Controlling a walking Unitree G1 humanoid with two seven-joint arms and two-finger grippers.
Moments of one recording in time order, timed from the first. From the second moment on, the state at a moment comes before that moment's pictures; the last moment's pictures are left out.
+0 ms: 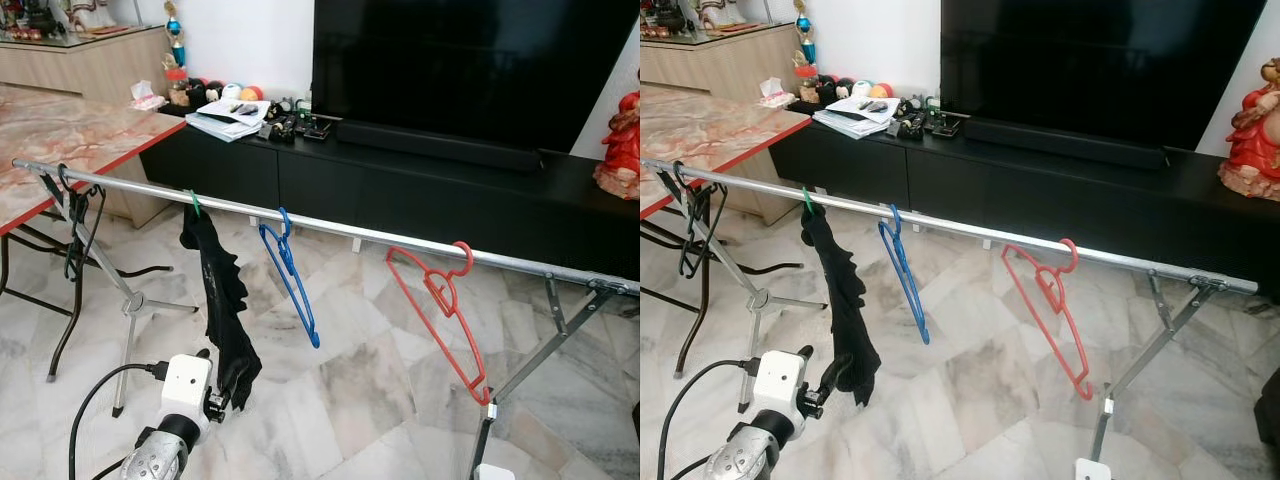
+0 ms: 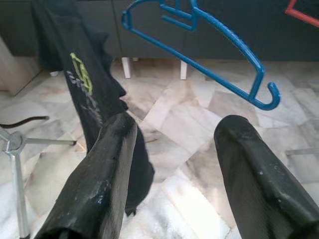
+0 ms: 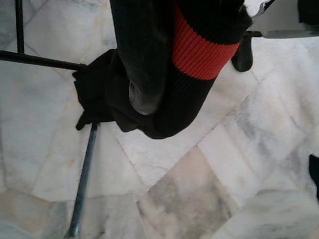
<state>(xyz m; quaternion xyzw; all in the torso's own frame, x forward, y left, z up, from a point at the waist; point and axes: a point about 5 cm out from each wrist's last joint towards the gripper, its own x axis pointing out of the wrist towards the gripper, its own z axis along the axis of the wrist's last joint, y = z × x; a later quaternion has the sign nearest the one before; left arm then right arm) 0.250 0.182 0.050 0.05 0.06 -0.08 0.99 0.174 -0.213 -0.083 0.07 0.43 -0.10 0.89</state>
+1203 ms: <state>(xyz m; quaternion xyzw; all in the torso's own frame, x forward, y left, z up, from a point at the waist) 0.258 0.169 0.064 0.03 0.04 -0.10 0.99 0.164 -0.206 -0.088 0.03 0.44 -0.11 0.89</state>
